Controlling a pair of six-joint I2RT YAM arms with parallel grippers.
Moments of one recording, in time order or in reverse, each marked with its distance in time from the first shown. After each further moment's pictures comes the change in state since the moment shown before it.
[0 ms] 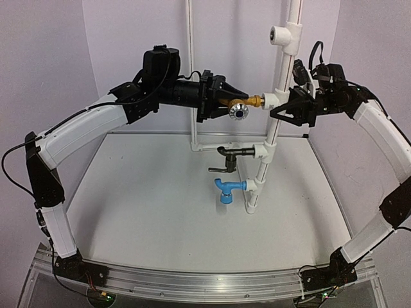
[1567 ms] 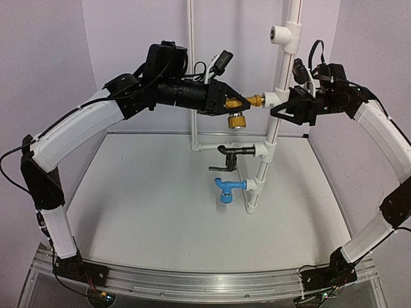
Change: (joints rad) left arm -0.073 0.010 0.135 -0.305 -0.293 1.091; right arm -0.009 -0.003 -0.005 0.024 0.007 0.064
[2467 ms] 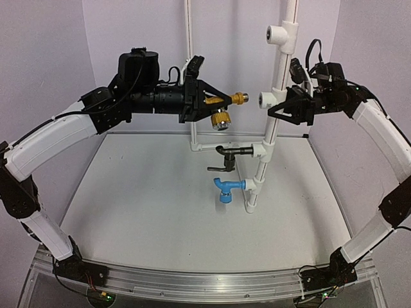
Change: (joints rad) left arm 0.022 -0.241 -0.349 0.217 -0.048 -0.401; right arm 0.015 0.009 0.015 -0.002 0.022 -0.001
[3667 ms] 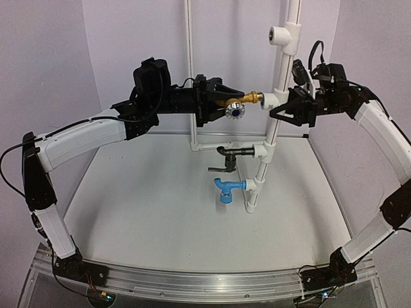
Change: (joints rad) left arm 0.067 0.163 -0.045 0.526 0.349 -0.873; right arm -0.007 -0.018 -0.013 -0.022 0.003 -0.050
